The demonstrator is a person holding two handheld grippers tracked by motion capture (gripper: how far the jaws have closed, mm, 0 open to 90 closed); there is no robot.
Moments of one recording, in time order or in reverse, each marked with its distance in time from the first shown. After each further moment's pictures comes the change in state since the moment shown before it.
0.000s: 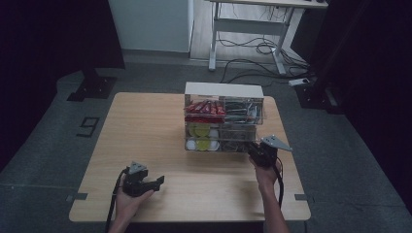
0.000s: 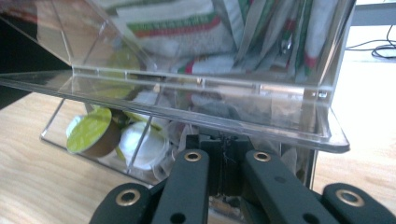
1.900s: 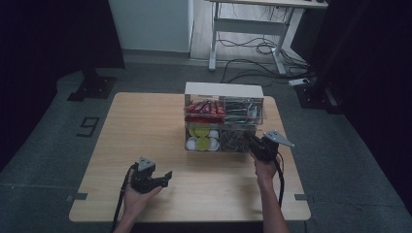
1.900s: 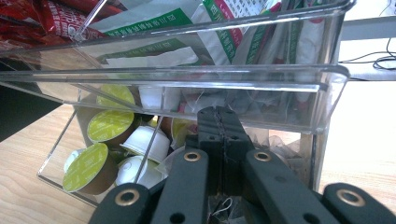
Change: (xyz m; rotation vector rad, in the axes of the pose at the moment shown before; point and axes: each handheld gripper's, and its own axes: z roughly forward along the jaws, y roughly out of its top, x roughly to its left) left arm -0.029 0.023 0.004 -0.047 0.003 0.049; right arm -0.007 0.011 0.009 -0.076 0.011 0.041
